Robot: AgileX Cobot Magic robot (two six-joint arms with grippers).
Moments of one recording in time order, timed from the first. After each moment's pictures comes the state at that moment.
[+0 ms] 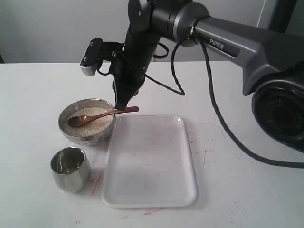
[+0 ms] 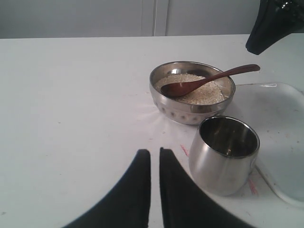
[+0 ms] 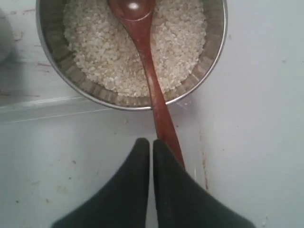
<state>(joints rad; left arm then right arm) -0.09 0.00 0.01 -0.16 0.08 -0.02 0.49 2.26 -2.14 0.20 1.18 -0.88</state>
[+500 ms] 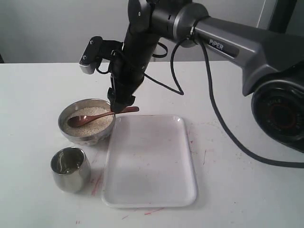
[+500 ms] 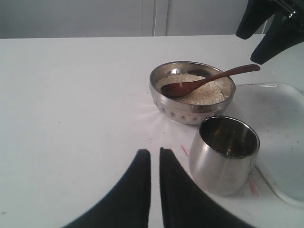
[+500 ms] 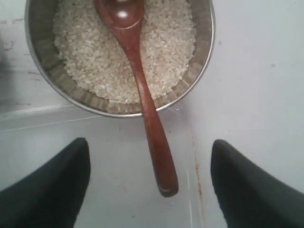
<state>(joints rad) -0.09 0.00 0.01 -0.16 0.08 -0.02 0.49 2.27 -2.14 0.20 1.15 -0.87</state>
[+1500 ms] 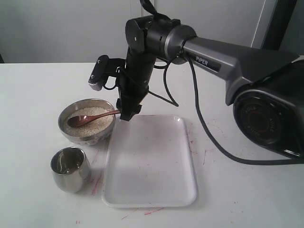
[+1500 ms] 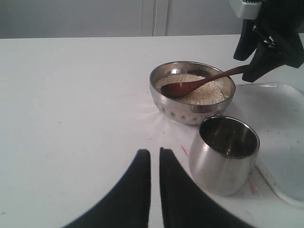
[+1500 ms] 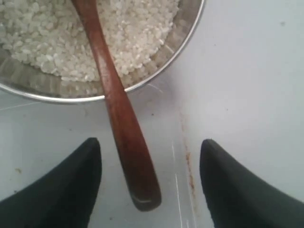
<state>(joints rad) -0.09 0.00 0.01 -0.16 0.08 -0.02 0.49 2.35 -2.15 0.08 1.11 -0.81</state>
